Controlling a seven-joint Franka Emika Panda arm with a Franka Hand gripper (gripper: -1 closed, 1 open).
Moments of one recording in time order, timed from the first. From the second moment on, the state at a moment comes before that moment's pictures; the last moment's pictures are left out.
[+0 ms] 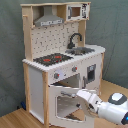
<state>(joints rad) -0.46 -1.52 1.68 -2.13 -0.11 2.73 0.46</state>
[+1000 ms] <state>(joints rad) -0.46 -1.52 1.75 -2.14 -0.11 2.61 0.78</state>
